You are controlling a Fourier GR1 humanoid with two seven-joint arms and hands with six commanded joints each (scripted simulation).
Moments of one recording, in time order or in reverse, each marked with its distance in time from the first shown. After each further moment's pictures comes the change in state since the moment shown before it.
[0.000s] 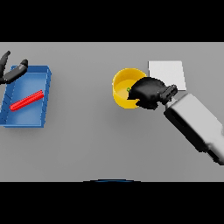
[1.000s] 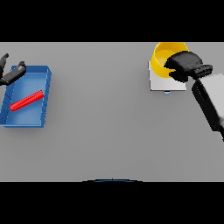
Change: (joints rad) left arm 0.032 -0.001 0.004 -0.093 0.026 0.003 0.129; right arm -0.157 -0.061 -0.160 0.546 0.036 -0.312 -0.074
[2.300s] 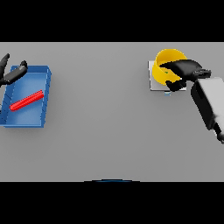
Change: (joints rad) left arm -0.009 -0.005 -0.005 0.018 -0.007 0.000 0.001; right arm -0.032 0.055 -0.025 0.204 -0.032 0.023 -0.009
